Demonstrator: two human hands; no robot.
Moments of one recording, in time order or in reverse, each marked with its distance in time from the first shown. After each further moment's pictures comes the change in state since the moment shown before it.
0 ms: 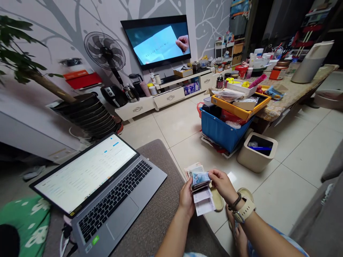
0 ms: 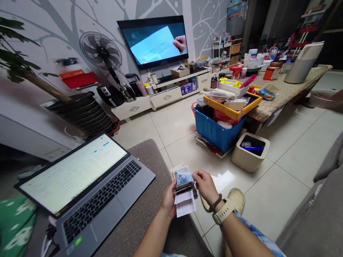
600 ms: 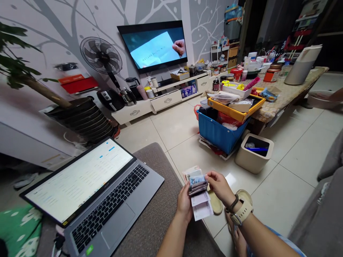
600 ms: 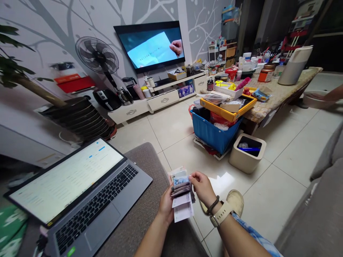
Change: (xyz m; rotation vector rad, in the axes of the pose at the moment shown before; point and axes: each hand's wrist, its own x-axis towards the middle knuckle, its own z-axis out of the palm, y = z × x) left_hand 0.003 -0.004 -0.003 0.041 -0.041 0.077; right_hand 0.002 -0.001 0.001 0.044 -0.015 0.014
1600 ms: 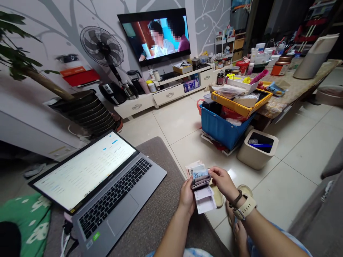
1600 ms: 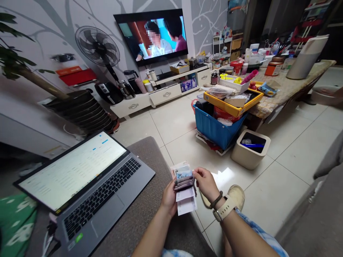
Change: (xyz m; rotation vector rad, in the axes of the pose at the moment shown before) left_hand -0.003 0.000 0.000 0.005 0.009 0.029; right_hand -0.001 0.006 -0.005 -0.083 -0.010 -0.014
